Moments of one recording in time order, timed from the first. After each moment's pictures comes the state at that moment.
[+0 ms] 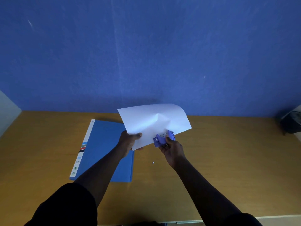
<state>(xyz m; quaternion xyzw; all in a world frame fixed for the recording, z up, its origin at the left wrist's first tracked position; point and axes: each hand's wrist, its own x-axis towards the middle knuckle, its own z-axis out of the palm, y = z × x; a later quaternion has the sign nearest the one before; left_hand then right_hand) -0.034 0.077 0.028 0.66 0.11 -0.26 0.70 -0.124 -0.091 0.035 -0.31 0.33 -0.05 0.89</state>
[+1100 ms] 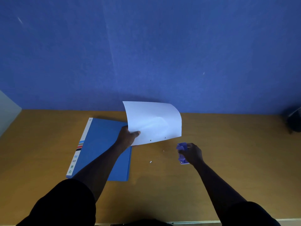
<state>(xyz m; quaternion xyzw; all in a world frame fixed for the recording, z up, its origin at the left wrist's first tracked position) -0.027 0.061 0.034 0.78 0.03 -0.20 0.59 -0.148 -0.205 -0.027 -0.85 0.35 0.06 0.38</state>
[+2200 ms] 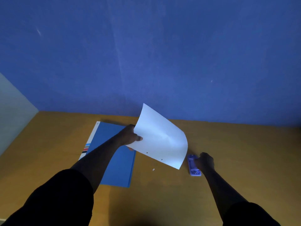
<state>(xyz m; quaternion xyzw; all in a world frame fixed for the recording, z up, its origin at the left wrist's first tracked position) -0.001 0.061 0.071 0.88 -0.06 -0.30 0.35 -0.129 -0.258 -0.064 -0.89 0.39 0.12 0.22</state>
